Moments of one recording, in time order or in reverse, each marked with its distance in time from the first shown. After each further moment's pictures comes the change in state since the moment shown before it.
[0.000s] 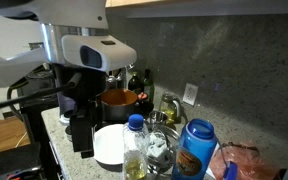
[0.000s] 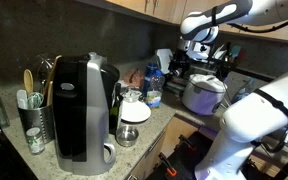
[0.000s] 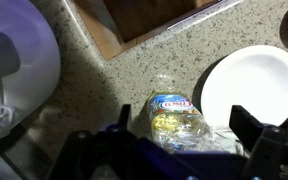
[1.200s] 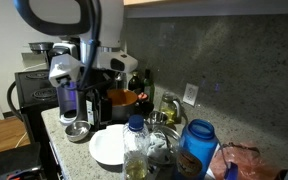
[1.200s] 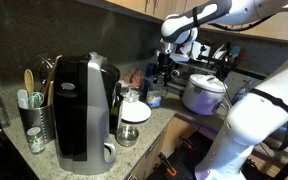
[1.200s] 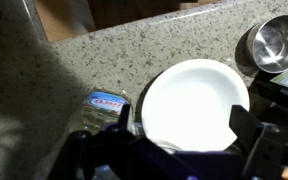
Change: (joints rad) arm 0.137 0.140 0.098 0.048 0.088 0.000 -0.038
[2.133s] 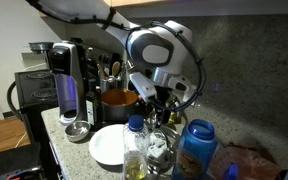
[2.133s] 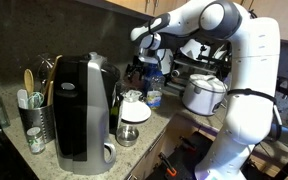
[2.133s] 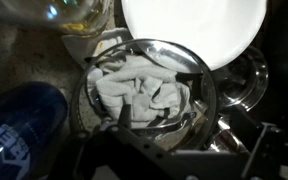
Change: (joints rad) arm -0.025 0.671 0.026 0.645 0.190 0.016 0.027
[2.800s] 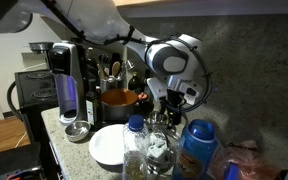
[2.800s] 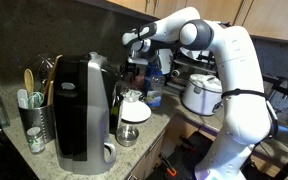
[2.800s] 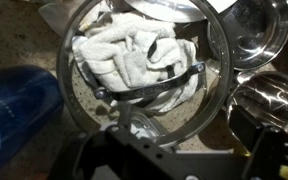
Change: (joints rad) arm -0.009 0.236 0.021 0.302 -0.031 -0.057 0.242
